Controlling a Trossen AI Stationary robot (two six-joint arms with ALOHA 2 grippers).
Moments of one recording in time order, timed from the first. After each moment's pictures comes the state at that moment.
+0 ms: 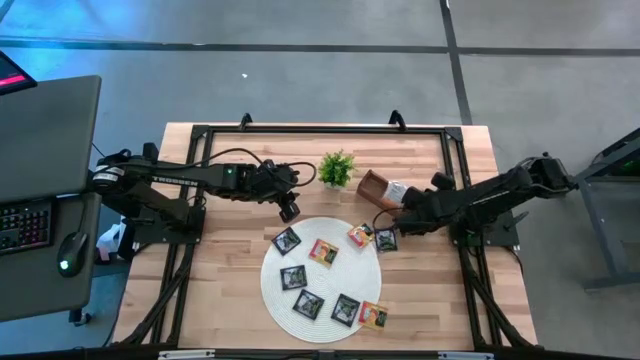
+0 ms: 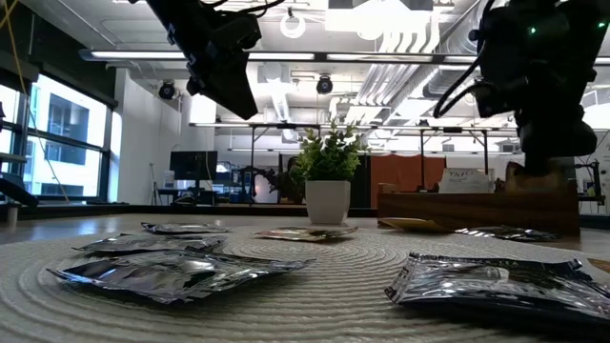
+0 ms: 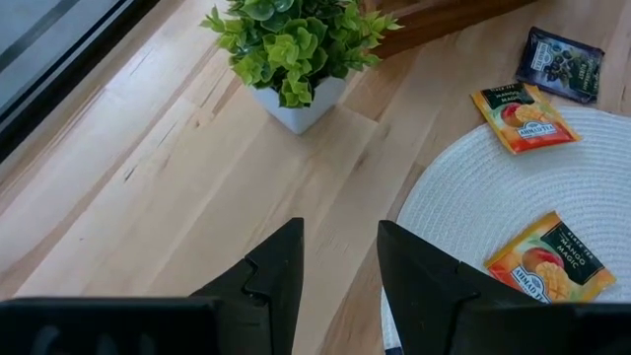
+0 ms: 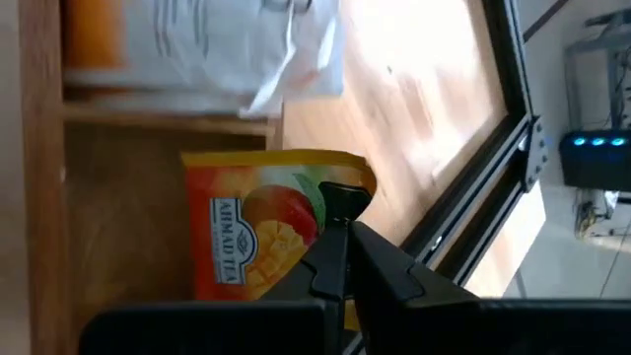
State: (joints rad) left arm 0.03 1.36 1.04 -0.53 -0.32 -0.37; right arm 0.17 1.33 0.73 -1.25 0.62 0.78
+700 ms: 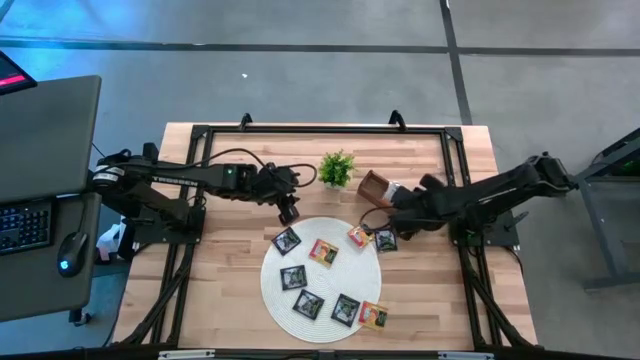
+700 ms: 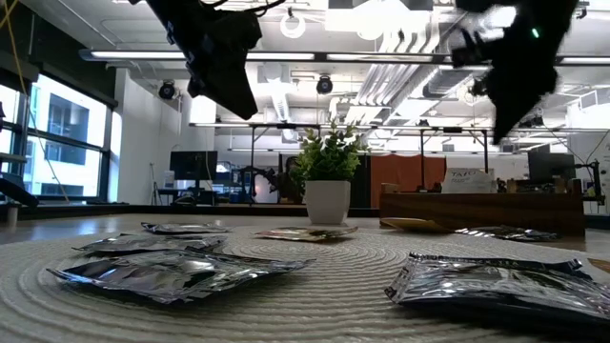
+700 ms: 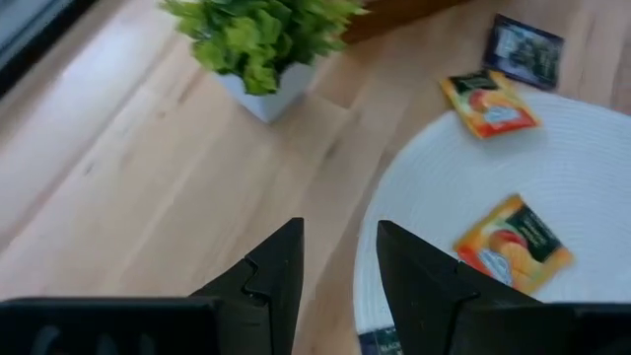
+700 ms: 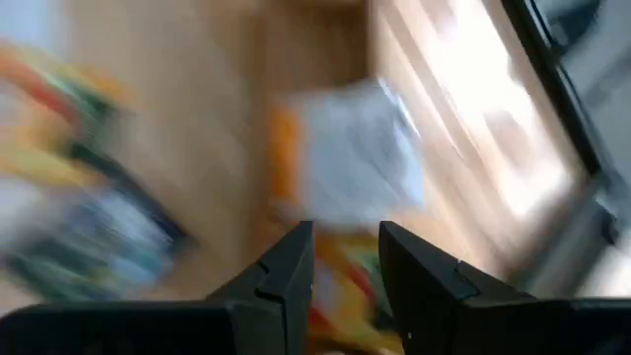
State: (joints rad) left arm 0.03 1.37 1.04 -0.53 -0.24 -0.37; right arm 0.23 1.33 0.95 -1.16 0.55 0.79
